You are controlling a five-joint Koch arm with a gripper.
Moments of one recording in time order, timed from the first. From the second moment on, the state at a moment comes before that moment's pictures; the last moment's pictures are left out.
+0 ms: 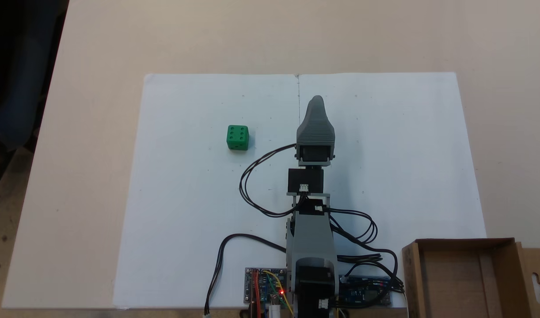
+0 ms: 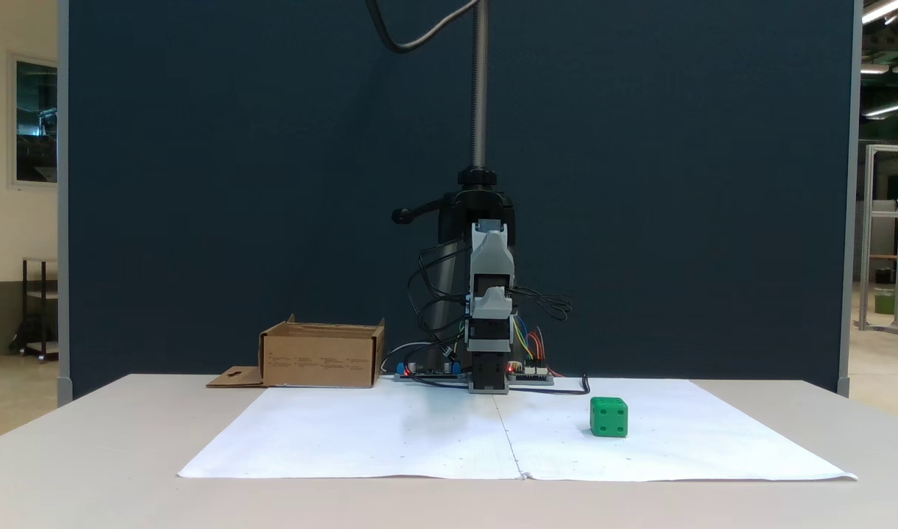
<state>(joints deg) 2.4 129.2 175.3 -91.8 0.4</state>
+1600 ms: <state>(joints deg) 2.9 129.2 161.7 -47.8 0.4</state>
